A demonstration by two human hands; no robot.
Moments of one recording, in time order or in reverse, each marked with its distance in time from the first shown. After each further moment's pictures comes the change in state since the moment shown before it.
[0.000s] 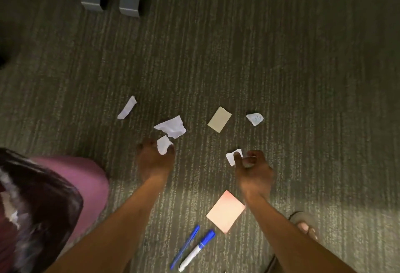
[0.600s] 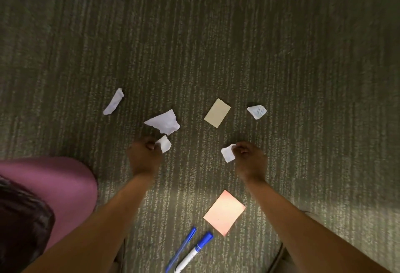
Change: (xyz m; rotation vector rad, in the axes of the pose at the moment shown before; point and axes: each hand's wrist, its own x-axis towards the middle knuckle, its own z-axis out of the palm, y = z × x) left_hand 0.033 -0.027 0.032 0.021 0.027 0.145; right_hand 0.049 0.022 0.039 -0.014 -0.241 -0.062
